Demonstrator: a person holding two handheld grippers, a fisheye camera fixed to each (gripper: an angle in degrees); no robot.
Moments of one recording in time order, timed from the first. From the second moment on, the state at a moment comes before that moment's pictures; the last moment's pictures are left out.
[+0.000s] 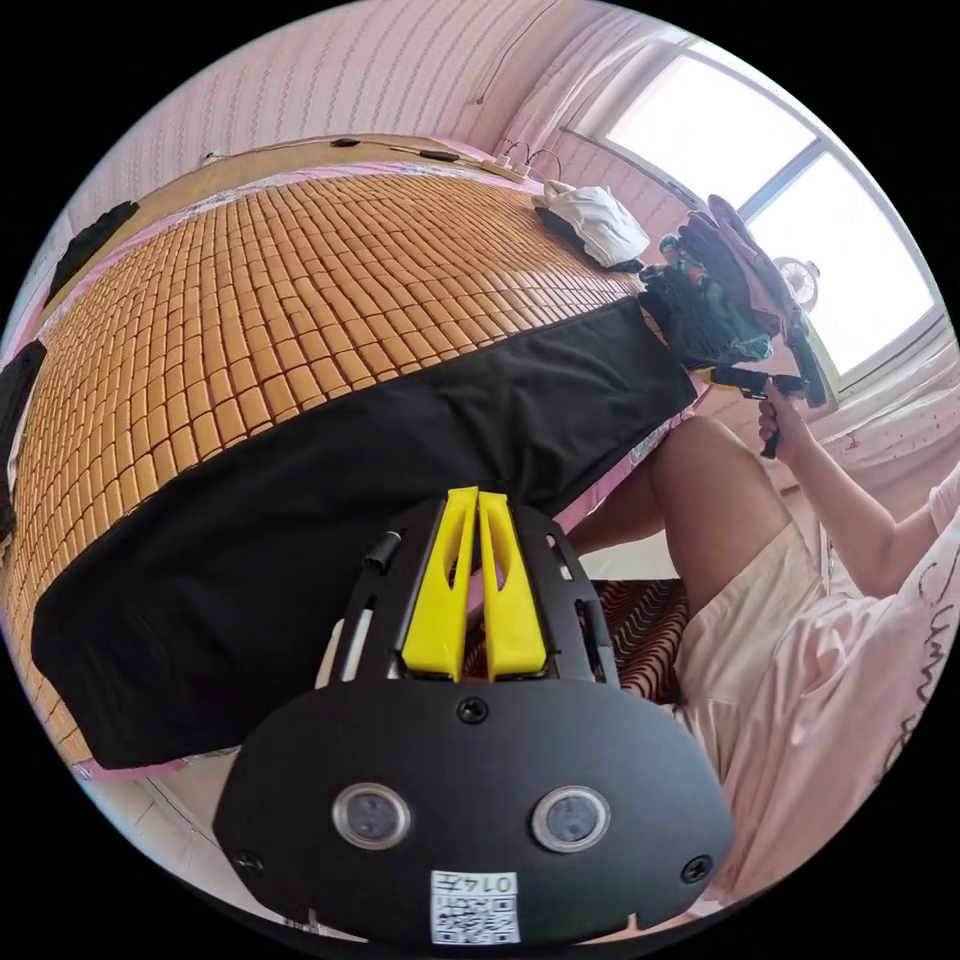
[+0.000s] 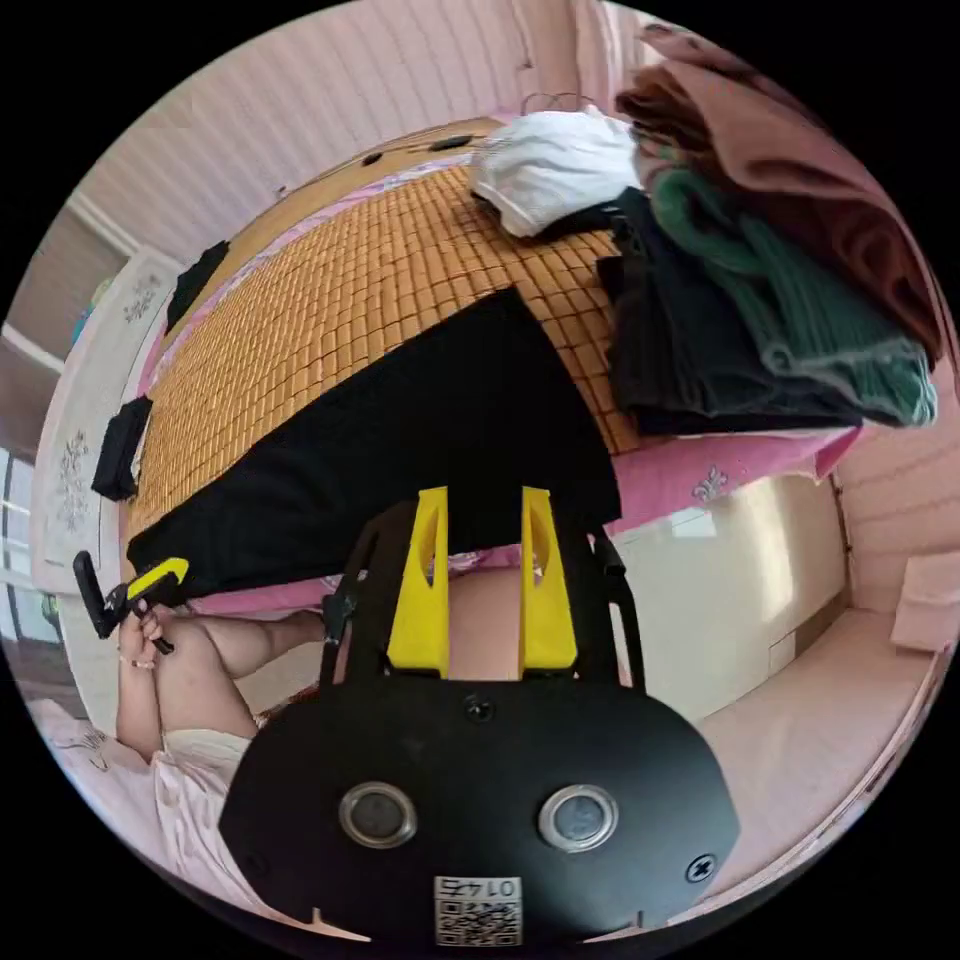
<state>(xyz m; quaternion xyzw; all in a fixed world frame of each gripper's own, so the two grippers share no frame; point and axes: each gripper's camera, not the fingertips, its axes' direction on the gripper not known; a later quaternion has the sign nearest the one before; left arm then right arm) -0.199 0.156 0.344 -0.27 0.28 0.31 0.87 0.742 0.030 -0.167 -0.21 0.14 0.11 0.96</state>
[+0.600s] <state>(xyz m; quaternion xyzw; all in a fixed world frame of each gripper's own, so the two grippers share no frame) -0.221 0.154 0.364 -0.33 0.19 0.23 0.90 0.920 0.094 -0.282 -0.11 -0.10 0.29 0.95</state>
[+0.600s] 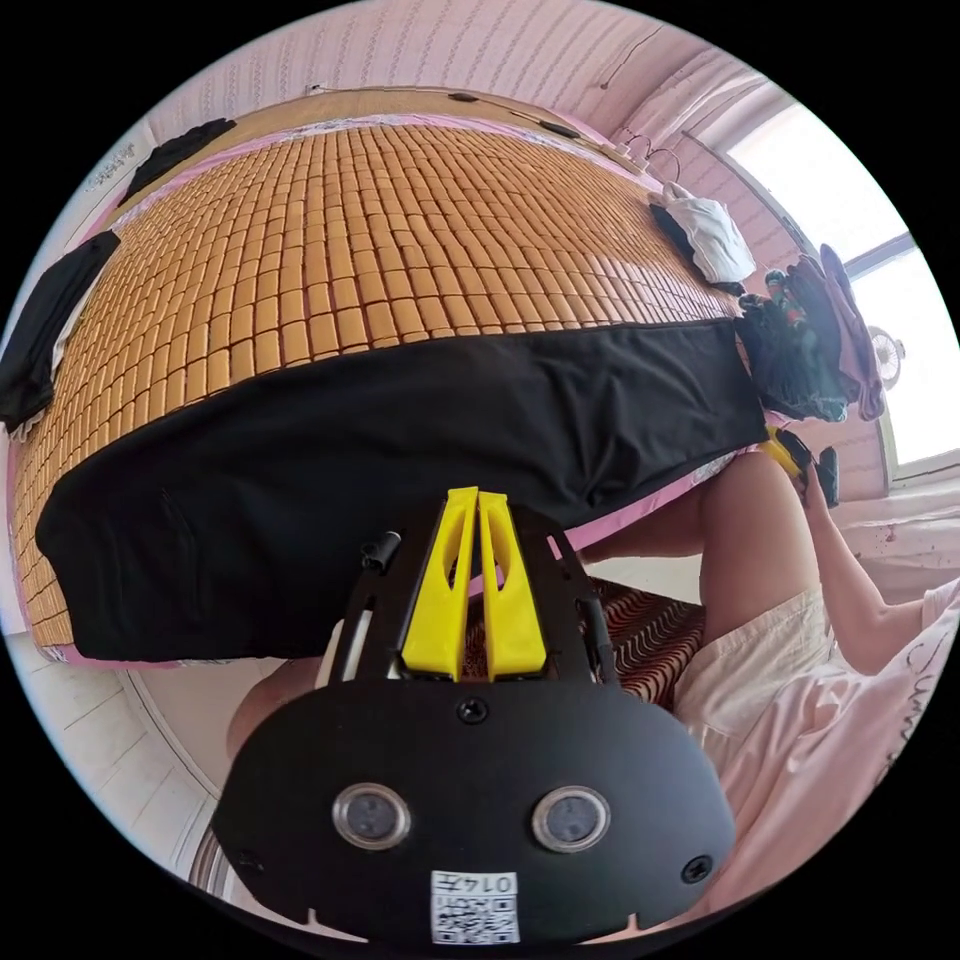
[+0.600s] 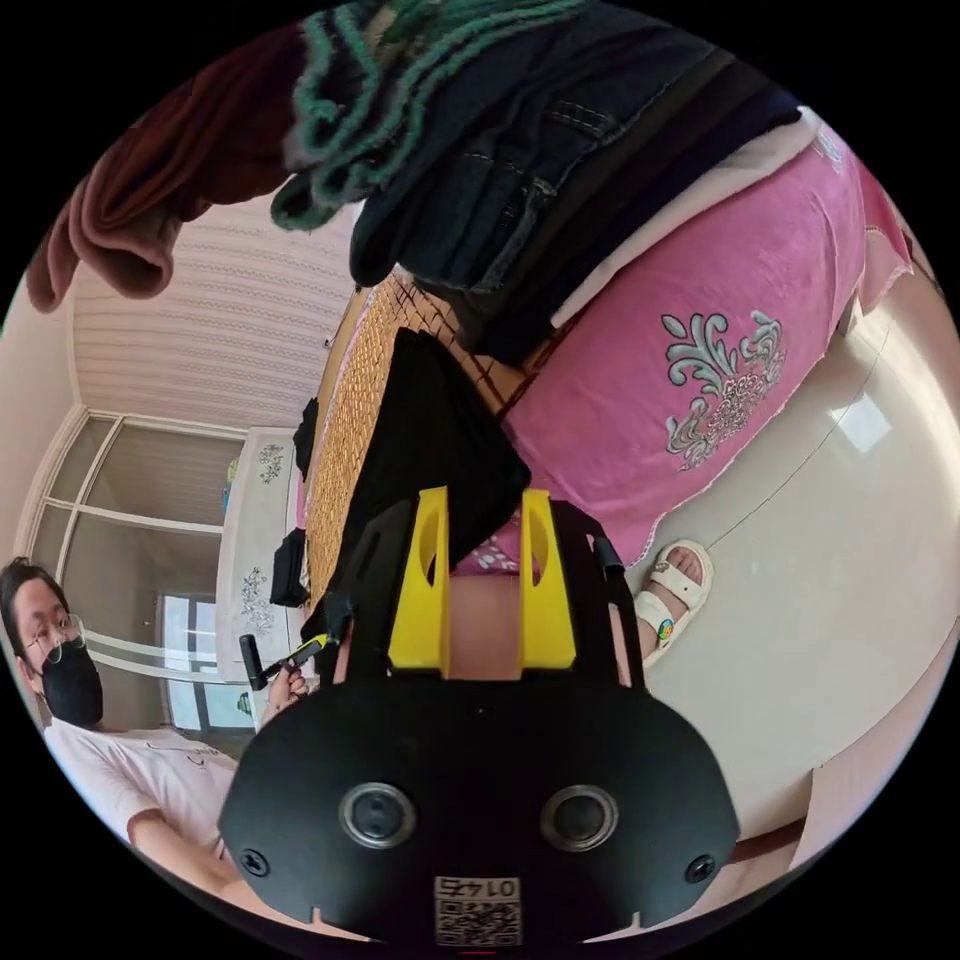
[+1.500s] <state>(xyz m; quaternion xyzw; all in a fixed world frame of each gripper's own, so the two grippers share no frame) -0.116 0.179 0.358 -0.29 0.41 0.26 0.82 0.531 -0.134 -0.414 0.11 -0.23 -0.19 0.95</state>
